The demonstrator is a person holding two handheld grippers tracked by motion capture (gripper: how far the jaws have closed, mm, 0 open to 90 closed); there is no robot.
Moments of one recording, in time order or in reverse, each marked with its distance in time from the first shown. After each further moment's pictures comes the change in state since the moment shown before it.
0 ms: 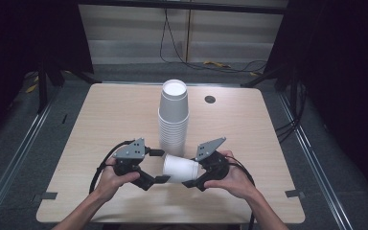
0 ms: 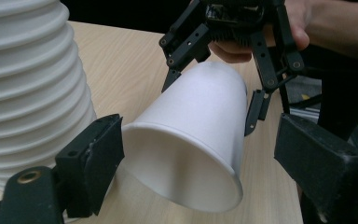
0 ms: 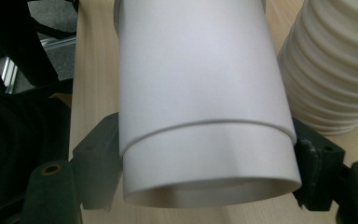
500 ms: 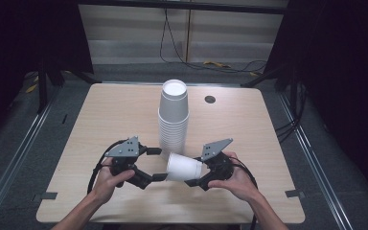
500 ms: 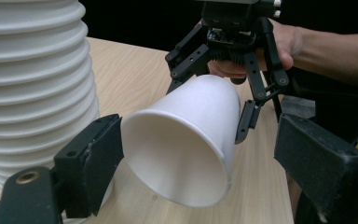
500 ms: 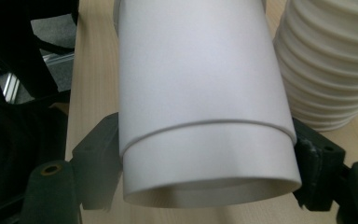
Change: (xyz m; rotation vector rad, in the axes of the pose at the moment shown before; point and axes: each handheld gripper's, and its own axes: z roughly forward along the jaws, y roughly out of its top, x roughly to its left) left arm 0.001 -0.004 -0.008 -0.087 0.012 -0.051; right arm -0.004 -0.013 -0.005 -0.064 -0.018 0.027
